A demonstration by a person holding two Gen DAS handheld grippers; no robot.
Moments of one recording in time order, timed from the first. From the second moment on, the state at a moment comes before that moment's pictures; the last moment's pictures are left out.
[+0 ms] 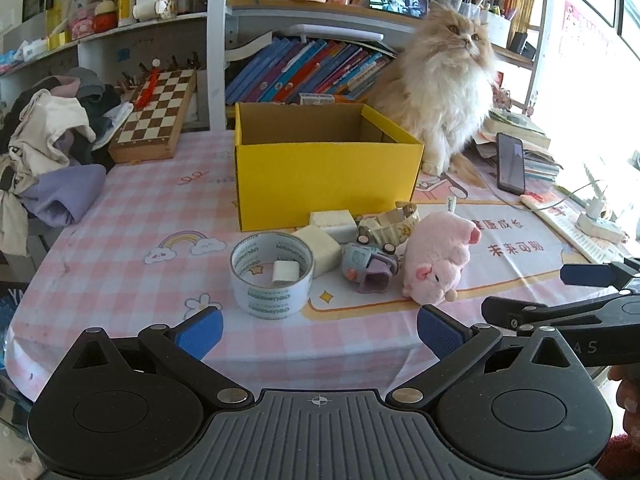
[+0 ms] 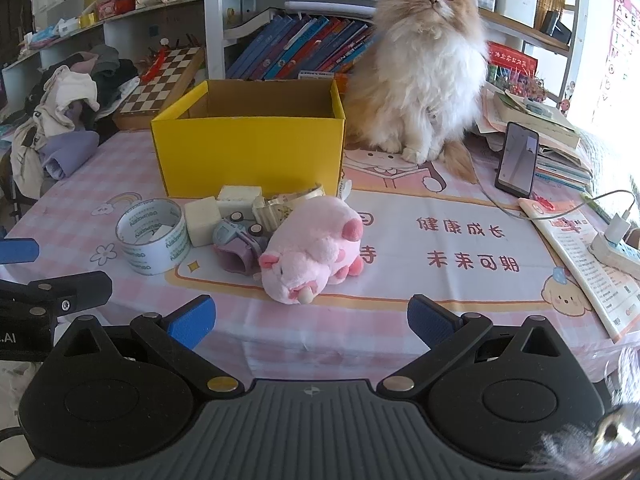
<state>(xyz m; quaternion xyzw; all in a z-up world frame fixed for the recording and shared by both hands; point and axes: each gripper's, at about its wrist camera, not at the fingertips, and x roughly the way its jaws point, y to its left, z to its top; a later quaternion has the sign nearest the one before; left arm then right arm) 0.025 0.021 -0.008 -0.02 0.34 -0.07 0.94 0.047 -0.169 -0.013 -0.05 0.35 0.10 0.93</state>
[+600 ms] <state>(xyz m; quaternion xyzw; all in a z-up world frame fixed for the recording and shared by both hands) 0.020 0.027 -0.007 -0.03 0.33 -0.07 0.94 0.044 -0.162 -0.009 -0.06 0.34 0.10 0.93</state>
